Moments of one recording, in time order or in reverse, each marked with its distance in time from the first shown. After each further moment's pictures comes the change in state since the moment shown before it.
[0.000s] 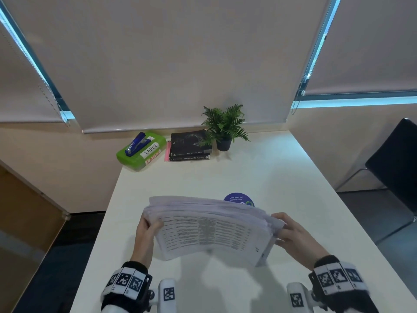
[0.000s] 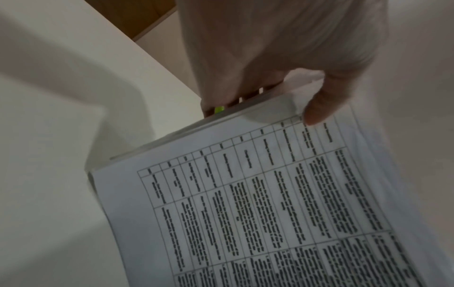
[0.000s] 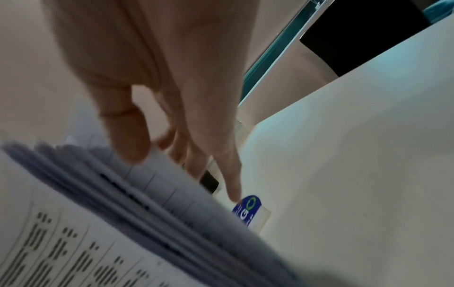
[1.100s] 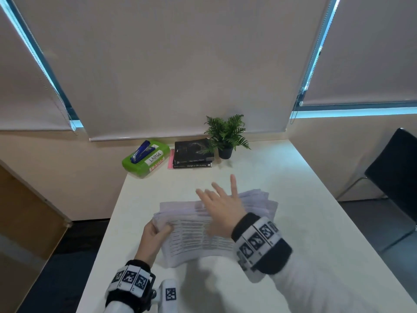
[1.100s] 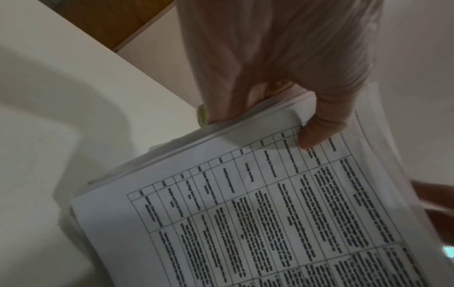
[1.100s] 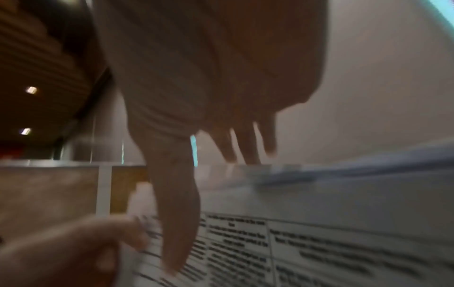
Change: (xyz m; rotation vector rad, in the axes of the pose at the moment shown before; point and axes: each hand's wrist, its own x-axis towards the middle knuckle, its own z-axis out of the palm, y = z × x) left_hand -0.001 0.007 -0.004 0.145 -0.095 0.013; right_hand 0.037 -0.069 0.165 -1.907 -0.057 -0.411
